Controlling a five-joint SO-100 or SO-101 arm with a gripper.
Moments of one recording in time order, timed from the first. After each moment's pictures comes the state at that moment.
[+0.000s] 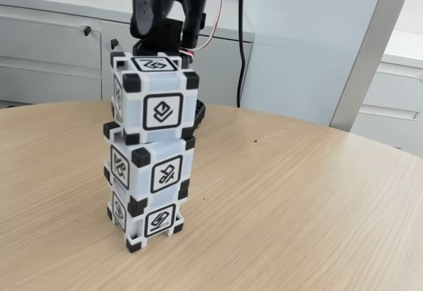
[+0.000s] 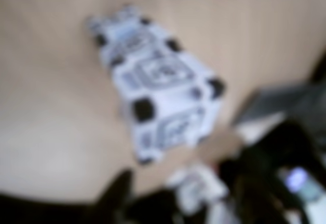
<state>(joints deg) 32.0 138.4 96.8 98.4 -23.0</state>
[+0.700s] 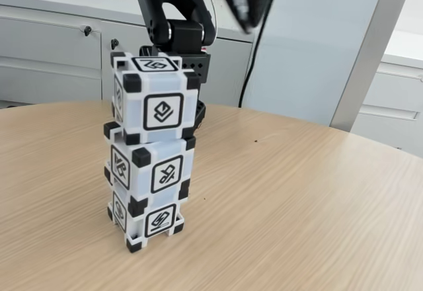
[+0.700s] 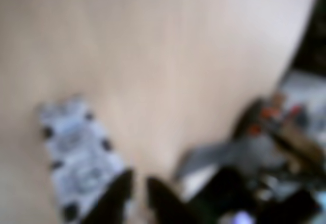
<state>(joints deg) 1.7 140.0 96.9 89.0 -5.0</state>
